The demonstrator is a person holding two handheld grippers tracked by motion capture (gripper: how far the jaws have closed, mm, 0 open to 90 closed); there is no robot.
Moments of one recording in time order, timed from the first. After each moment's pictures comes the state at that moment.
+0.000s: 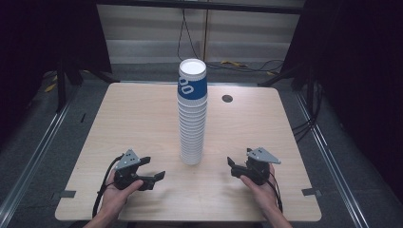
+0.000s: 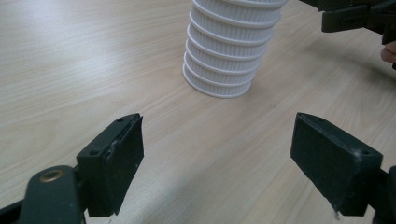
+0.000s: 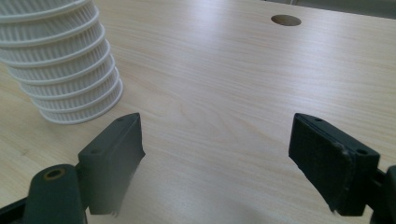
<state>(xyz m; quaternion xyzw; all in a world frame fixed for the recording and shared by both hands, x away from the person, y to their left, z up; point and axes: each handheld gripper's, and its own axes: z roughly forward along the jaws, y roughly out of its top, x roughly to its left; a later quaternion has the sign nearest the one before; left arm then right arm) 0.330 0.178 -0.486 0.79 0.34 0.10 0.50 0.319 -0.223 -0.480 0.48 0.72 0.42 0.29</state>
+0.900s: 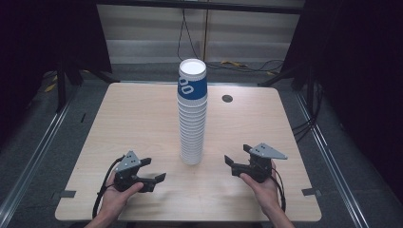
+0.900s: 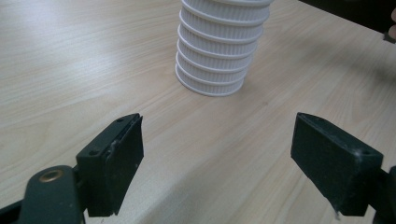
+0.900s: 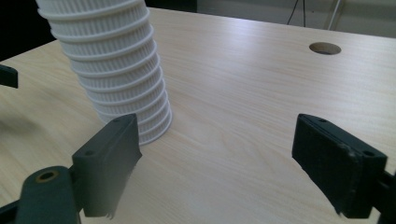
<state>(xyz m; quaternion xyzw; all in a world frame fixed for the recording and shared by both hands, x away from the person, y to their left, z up) 0.324 0.177 -0.485 0.79 0.33 0.10 0.51 0.315 -0.220 -0.448 0.44 0.72 0.47 0.25</state>
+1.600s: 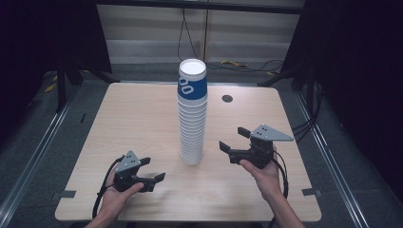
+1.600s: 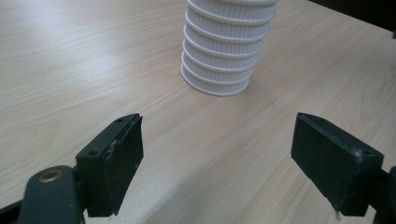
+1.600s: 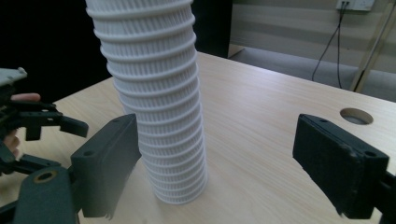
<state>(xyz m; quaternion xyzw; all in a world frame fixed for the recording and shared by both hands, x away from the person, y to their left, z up) 0.324 0.176 -0.485 0.80 0.32 0.12 0.50 0.327 -0.205 -0.377 0.38 0.73 0.52 0.23</state>
